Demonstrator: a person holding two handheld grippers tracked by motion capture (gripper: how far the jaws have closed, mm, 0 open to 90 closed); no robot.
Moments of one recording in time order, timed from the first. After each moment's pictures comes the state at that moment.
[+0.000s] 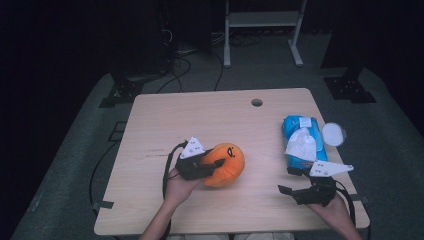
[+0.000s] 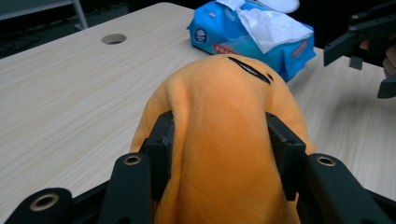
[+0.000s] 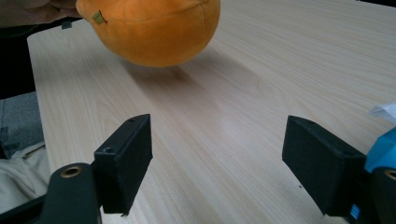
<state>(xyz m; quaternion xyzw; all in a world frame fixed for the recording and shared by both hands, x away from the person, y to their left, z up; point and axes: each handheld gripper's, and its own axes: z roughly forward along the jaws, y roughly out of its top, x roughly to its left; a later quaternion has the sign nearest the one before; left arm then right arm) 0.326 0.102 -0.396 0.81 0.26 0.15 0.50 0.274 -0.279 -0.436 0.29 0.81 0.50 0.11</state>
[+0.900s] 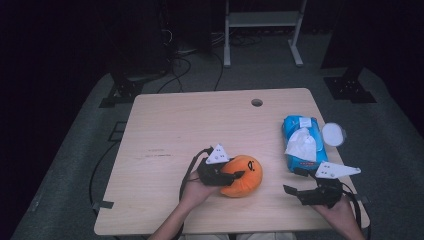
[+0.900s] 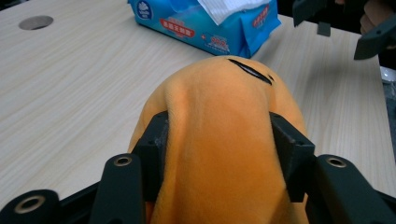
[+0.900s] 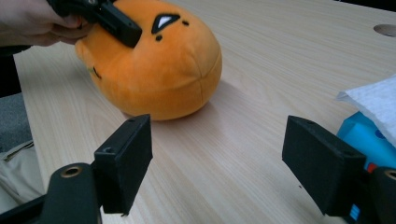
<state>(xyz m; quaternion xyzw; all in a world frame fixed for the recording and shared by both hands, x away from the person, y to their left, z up) 0.326 0.050 -0.421 0.85 0.21 0.10 0.48 0.268 -0.291 -0.435 0.31 0.80 0.50 0.13</state>
